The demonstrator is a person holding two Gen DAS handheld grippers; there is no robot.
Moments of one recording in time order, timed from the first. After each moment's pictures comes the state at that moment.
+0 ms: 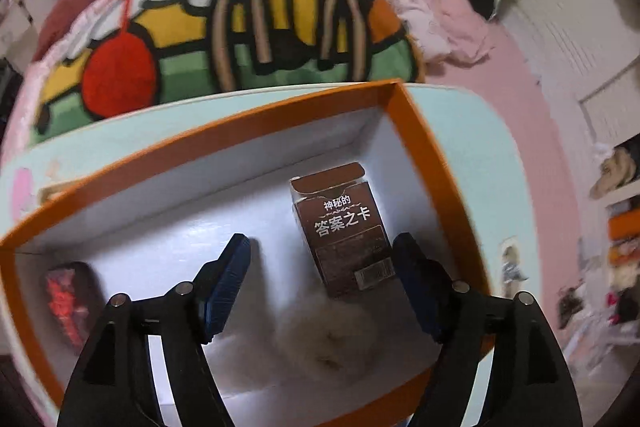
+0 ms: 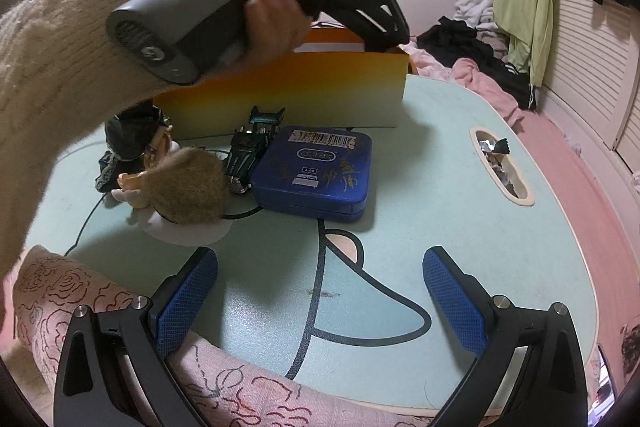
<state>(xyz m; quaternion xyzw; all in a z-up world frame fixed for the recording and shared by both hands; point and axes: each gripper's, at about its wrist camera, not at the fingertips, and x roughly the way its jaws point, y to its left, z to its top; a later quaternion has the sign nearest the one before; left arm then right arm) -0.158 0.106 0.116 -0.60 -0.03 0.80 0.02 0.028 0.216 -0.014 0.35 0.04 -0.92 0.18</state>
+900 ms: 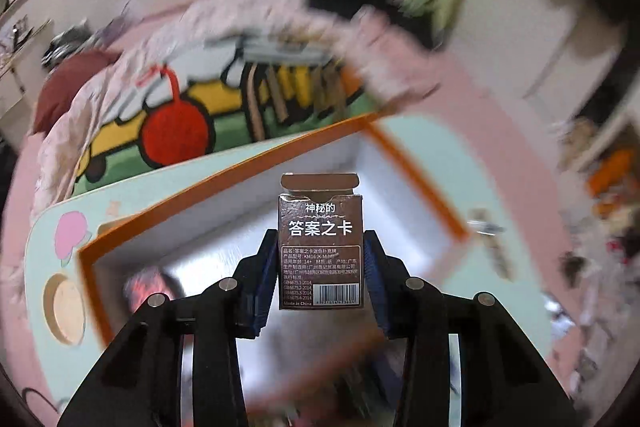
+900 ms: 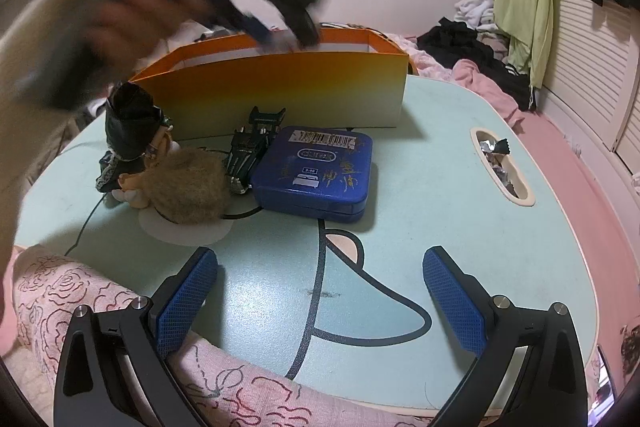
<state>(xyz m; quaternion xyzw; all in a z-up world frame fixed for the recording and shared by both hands) -0.054 0.051 0.180 -0.46 0.00 0.88 0.14 0.031 0.215 -0.015 0.35 0.04 -0.92 0.18</state>
